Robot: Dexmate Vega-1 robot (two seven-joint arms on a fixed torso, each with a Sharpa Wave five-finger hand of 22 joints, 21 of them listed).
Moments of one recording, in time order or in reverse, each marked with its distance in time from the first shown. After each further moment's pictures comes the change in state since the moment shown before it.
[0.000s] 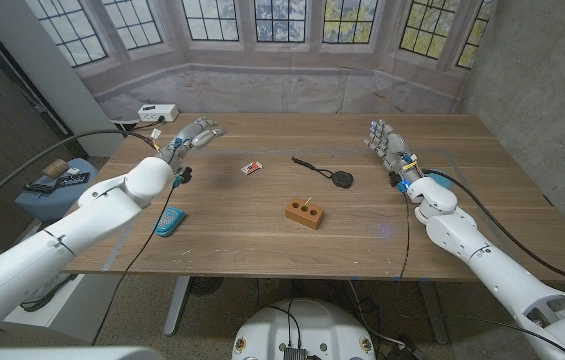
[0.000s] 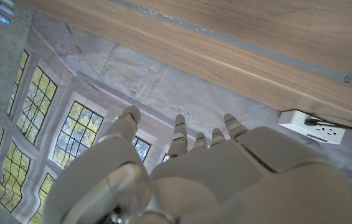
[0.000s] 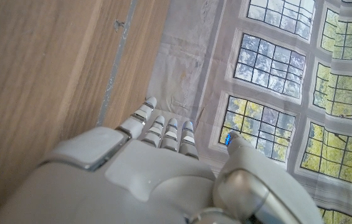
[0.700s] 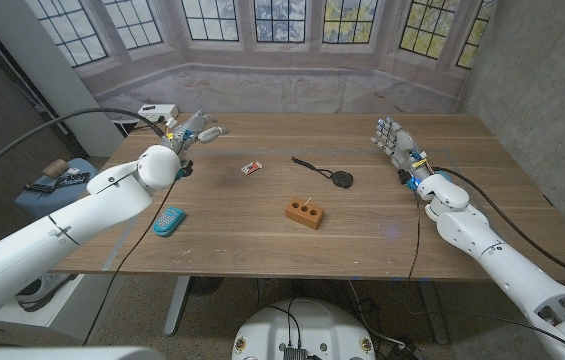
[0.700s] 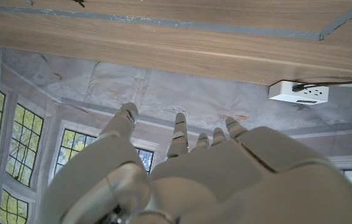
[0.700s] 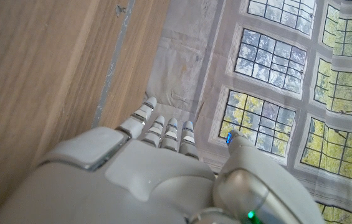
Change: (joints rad) left arm -0.100 0.040 0.094 -0.150 0.159 0.300 -0.039; left_hand 0.037 -0.037 -0.004 -0.021 0.008 0.018 0.032 -0.013 0.000 -0.012 0.043 -0.017 0.000 -0.001 0.024 -0.008 0.000 -0.067 0.002 -0.017 0.000; right arm -0.007 -0.037 0.024 -0.006 0.029 -0.013 0.035; right_hand 0.008 0.000 0.004 -0.004 0.000 0.003 0.003 0.000 0.000 0.000 0.000 0.000 0.000 0.000 0.000 0.000 -0.001 0.000 0.000 0.000 0.000
